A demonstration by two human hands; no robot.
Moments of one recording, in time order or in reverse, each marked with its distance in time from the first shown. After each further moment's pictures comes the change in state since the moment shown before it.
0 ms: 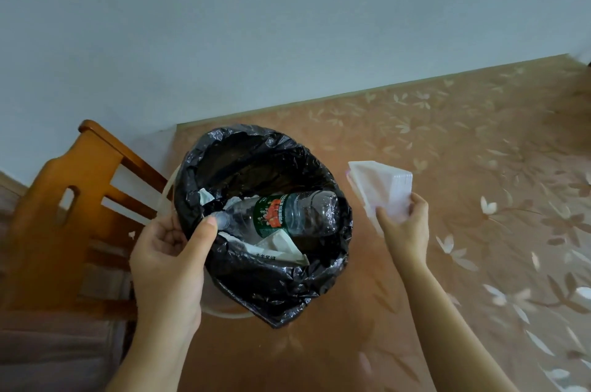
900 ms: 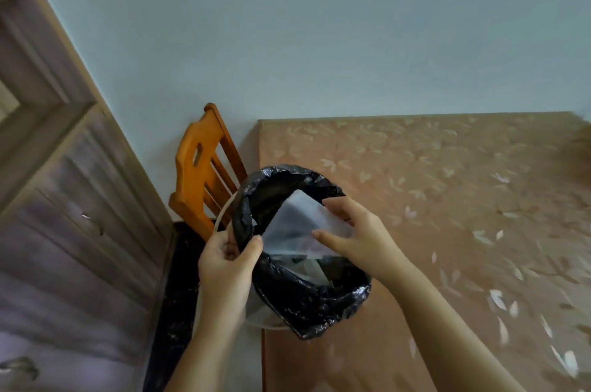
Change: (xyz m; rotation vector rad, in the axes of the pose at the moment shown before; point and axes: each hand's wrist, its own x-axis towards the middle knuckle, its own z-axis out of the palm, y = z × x) left_hand -0.096 0.008 -0.206 -0.042 0.004 -0.127; right_hand -0.292 -0.137 -0.011 -0.214 -0.746 -0.626
